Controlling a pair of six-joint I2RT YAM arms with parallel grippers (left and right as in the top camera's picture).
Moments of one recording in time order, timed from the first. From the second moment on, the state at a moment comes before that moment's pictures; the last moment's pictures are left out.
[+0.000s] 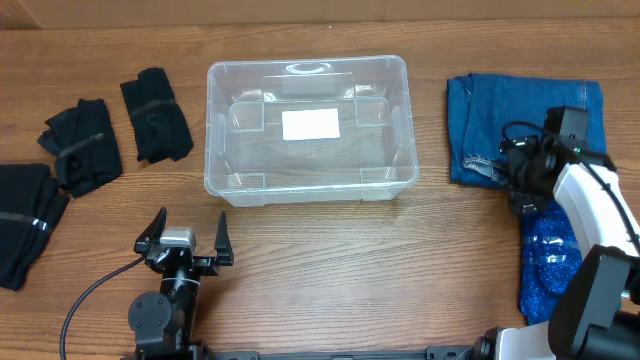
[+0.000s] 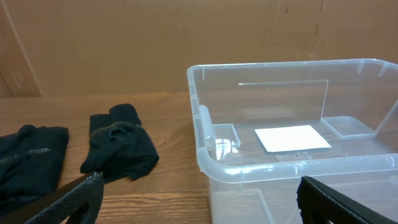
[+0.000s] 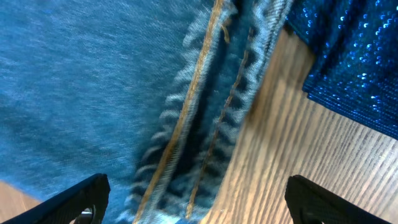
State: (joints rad) left arm 0.10 0.02 0.01 -0.06 0.16 0.01; right arm -0.26 1.63 1.01 -0.60 -0.06 1.17
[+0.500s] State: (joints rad) left arm 0.10 0.02 0.01 -0.06 0.16 0.01; right arm -0.26 1.66 0.88 -0.33 -0.03 1.15
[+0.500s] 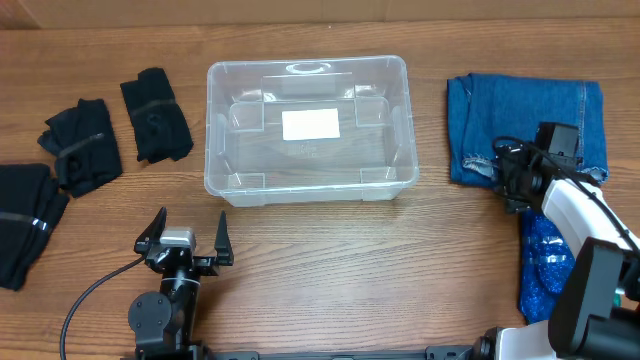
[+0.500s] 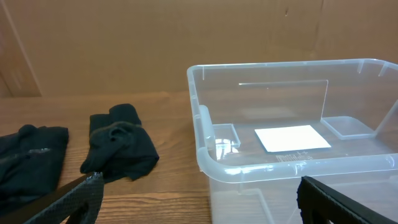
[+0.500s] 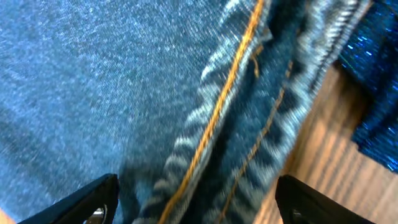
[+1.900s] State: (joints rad) left arm 0.10 0.02 0.01 -0.06 0.16 0.01; right arm -0.27 1.81 1.20 -0.64 -0.07 0.63
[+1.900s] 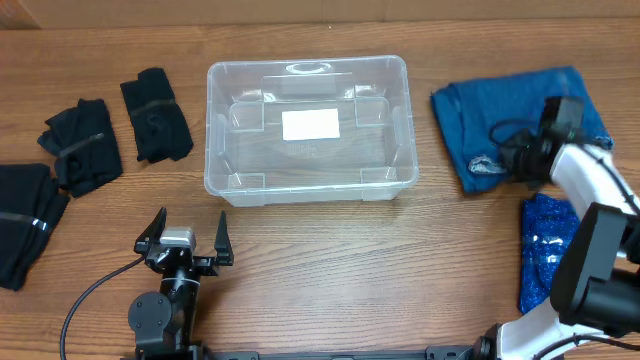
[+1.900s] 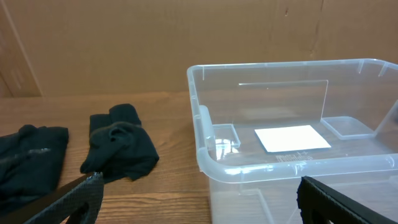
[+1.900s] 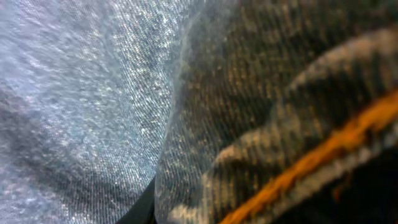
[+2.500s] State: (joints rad) left arm 0.10 0.01 0.01 -0.06 0.16 0.01; right arm -0.19 1.82 2.09 -1.37 -0.15 0.49
